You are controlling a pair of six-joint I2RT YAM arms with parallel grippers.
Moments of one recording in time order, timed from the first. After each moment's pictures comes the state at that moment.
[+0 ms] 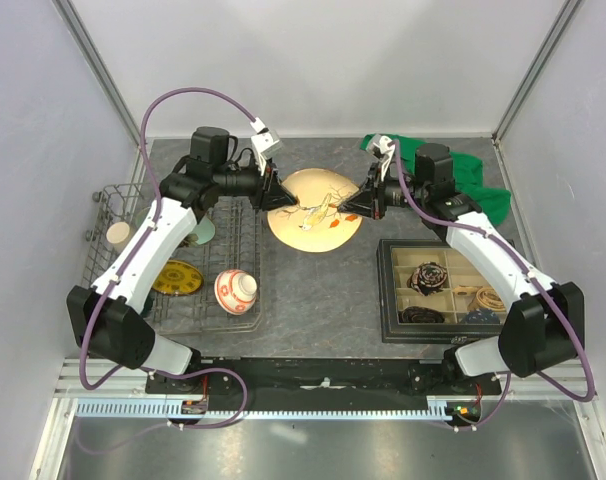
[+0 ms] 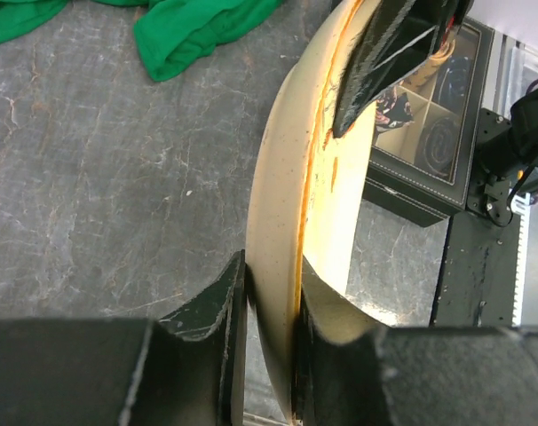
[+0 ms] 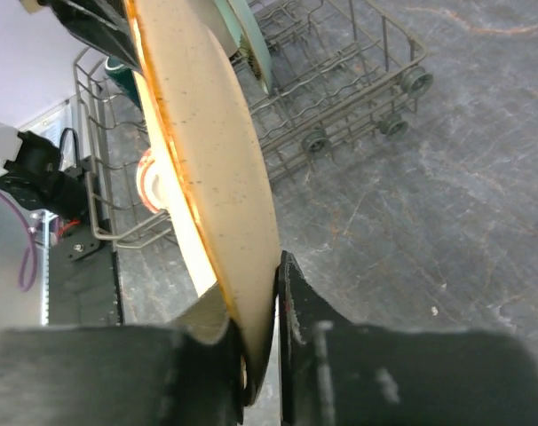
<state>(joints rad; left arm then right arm) -0.35 1.44 1.41 -0.51 0.86 0.25 0.32 1.41 1.13 -0.09 -0.95 0.02</state>
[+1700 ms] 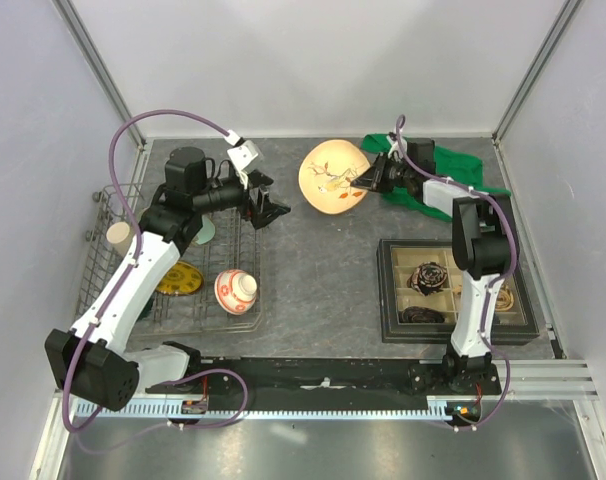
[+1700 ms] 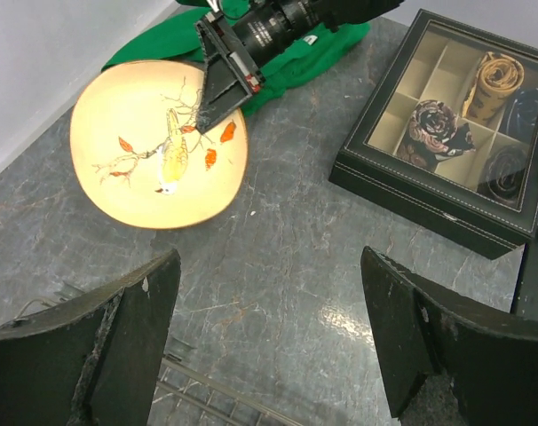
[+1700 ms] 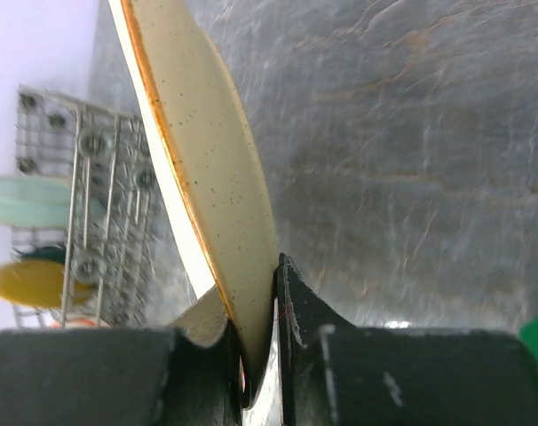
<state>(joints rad) -0.33 1.22 1.17 -0.27 0.73 0.22 0.13 2.09 1.42 0.10 -0.71 0.50</state>
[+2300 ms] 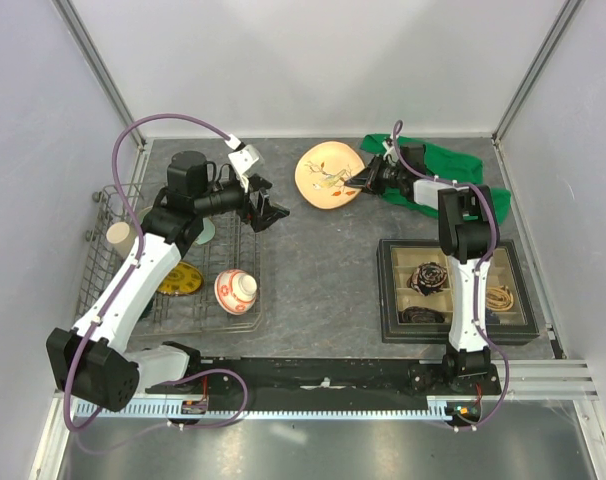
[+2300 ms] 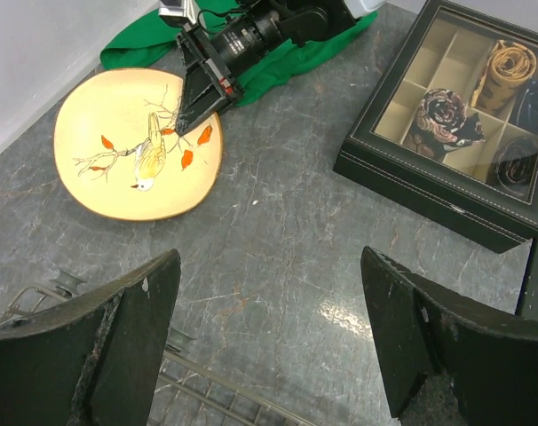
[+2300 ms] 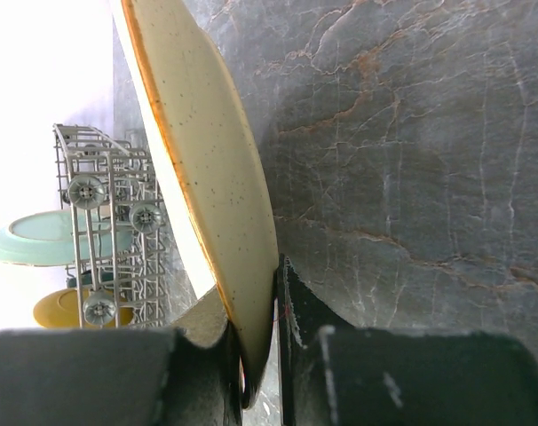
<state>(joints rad) -0.32 1.22 1.14 -0.25 0.72 0.23 0.12 2.34 1.59 0.20 -0.77 0.72</state>
